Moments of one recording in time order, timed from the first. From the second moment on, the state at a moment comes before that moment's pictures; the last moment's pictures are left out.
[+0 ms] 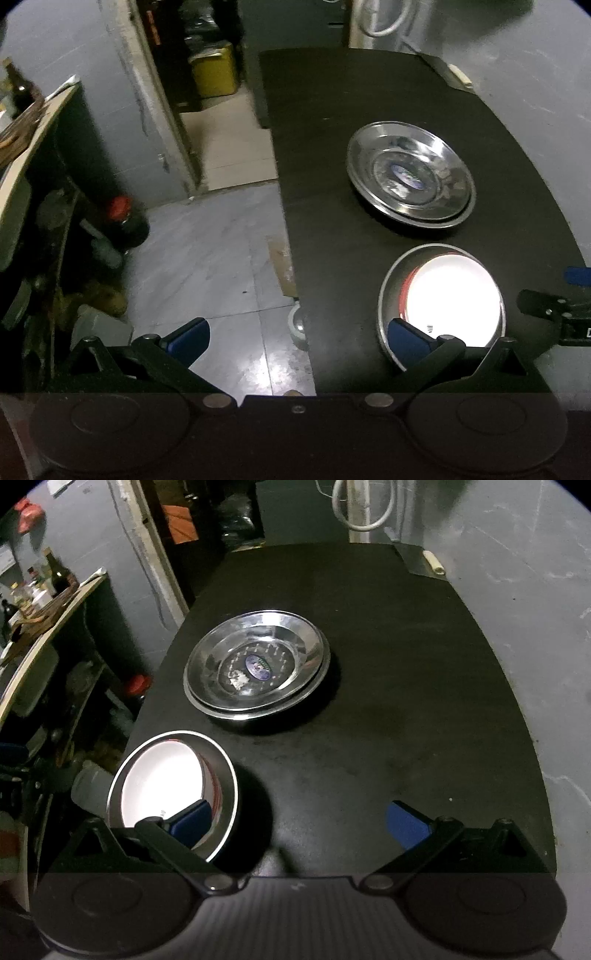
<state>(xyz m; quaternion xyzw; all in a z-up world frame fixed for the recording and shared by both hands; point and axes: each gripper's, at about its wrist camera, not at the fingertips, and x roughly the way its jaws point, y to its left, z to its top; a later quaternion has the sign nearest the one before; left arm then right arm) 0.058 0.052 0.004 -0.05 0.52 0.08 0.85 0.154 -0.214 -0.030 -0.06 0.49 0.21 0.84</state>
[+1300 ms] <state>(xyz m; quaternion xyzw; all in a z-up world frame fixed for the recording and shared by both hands) 0.086 0.051 -0.033 -0.03 0.54 0.05 0.84 0.168 -0.201 -0.056 -0.07 0.54 0.20 0.82</state>
